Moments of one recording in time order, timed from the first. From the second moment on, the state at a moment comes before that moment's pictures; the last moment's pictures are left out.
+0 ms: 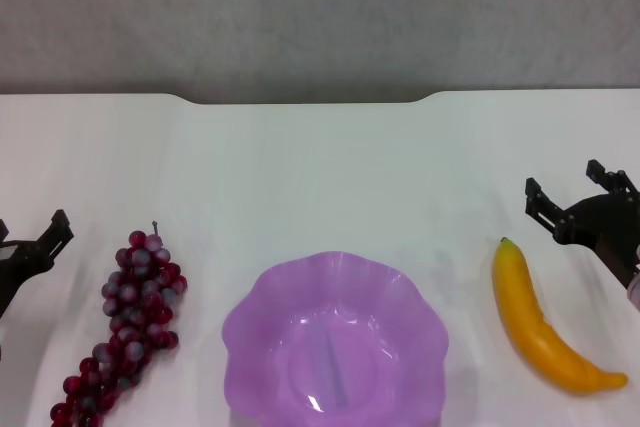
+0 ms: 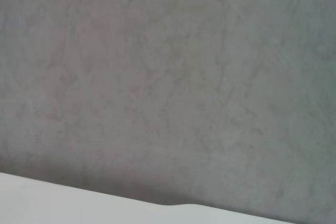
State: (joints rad) left arm -0.43 -2.05 2.02 0.11 -0.60 0.86 -0.41; right arm 0.49 2.02 0.52 0.26 -2.06 -0.92 0.06
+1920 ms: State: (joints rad) left arm -0.42 -2.04 2.02 0.12 -0.60 0.84 -0.41; right arm 0.28 2.00 1.54 1.23 -2.24 0.64 -0.64
